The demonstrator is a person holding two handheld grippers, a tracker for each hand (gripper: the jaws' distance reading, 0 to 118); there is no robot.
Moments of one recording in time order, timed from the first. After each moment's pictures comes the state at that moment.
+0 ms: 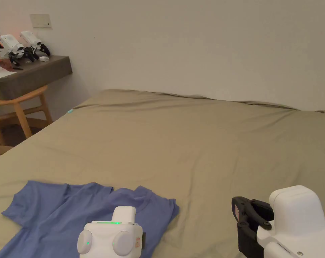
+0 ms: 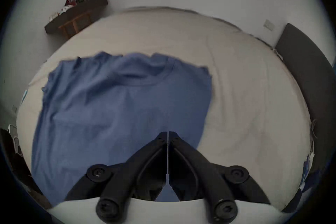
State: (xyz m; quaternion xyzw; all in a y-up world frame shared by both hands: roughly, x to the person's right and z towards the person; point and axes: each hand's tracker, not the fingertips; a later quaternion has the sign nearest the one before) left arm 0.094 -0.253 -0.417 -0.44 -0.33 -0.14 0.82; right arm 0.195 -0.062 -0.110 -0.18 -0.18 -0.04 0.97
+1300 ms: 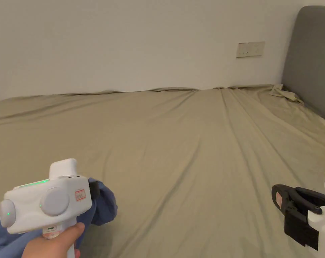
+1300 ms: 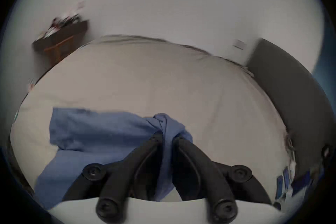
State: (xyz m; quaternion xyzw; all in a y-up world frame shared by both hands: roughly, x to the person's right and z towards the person) left arm 0.203 -0.105 -0.298 -0.33 -0.45 -0.09 0.82; right arm 0.281 -0.051 0.129 -0.16 -0.39 -0.09 0.90
